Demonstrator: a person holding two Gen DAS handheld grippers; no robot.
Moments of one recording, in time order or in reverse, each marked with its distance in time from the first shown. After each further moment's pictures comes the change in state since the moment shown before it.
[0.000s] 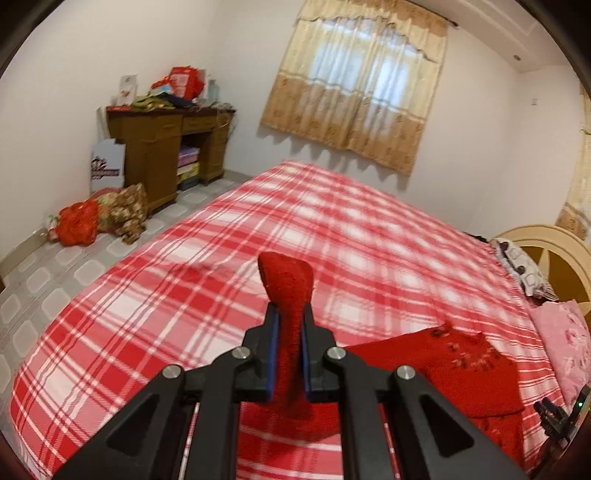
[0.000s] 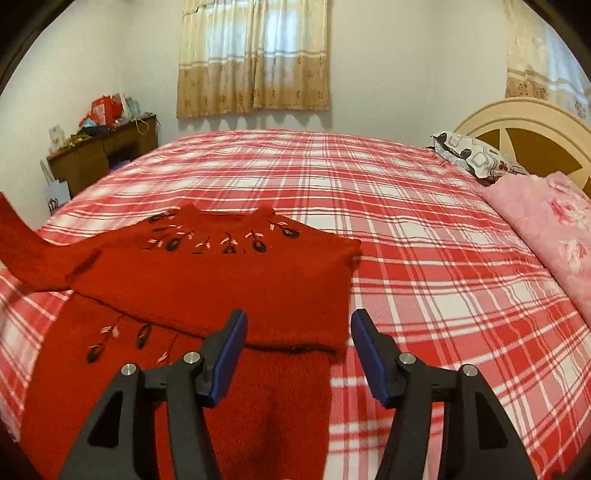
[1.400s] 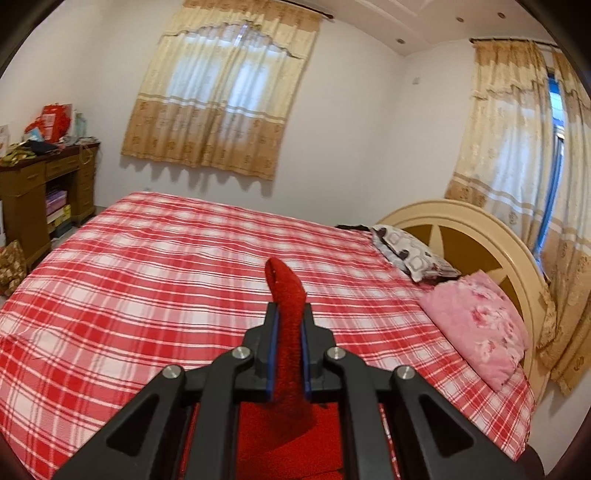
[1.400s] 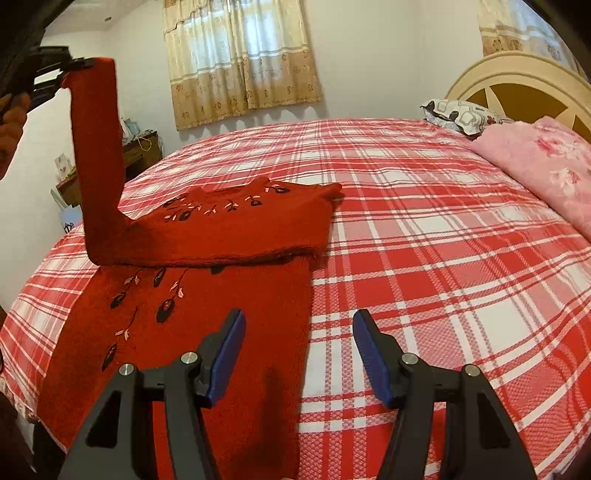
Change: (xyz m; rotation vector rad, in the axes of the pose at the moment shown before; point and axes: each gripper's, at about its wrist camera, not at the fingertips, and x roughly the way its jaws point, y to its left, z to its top) left arm 0.003 -0.299 0.021 0.197 -0.033 -0.405; right arm -0.027 -0.035 -0.072 0.134 0.008 0.090
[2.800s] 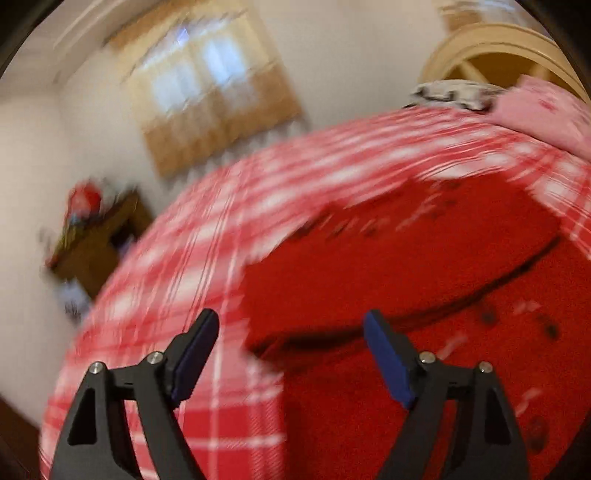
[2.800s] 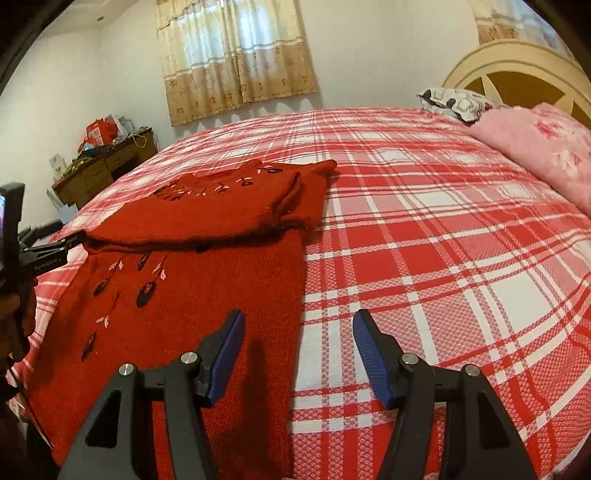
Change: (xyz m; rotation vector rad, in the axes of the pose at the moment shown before) left arm 0.041 0.042 -0.200 0.441 0.209 0.444; right arm 0.017 0.001 -0.020 -0.018 0.013 -0.020
